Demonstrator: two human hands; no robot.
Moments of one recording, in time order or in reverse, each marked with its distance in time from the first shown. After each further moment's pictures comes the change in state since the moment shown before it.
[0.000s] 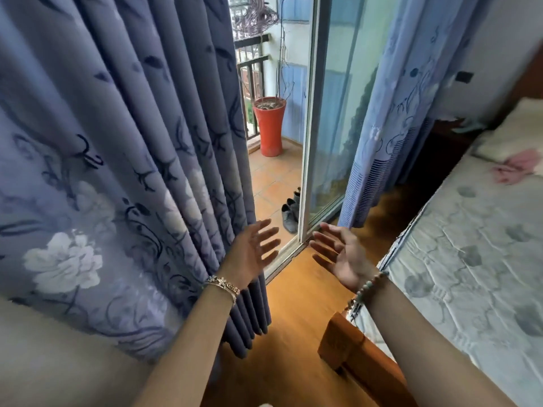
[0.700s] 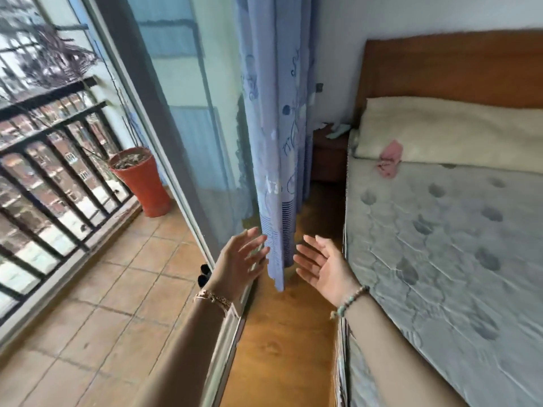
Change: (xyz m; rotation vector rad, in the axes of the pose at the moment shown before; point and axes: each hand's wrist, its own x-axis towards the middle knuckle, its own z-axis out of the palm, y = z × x) left_hand 0.415 0.057 0.225 0.237 -0.347 -0.238; right_hand 0.276 -0.215 -0.089 0.358 0.347 -0.209
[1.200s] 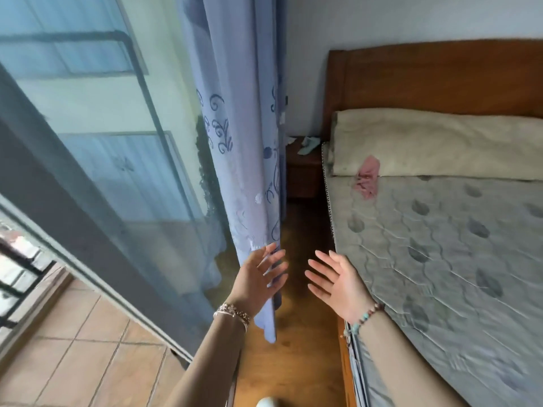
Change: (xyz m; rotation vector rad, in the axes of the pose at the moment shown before) left_hand 0.245 0.082 0.060 -0.032 -0.185 -0.210; right_hand 0.196 -0.110 0.031 0.027 0.143 -0.073
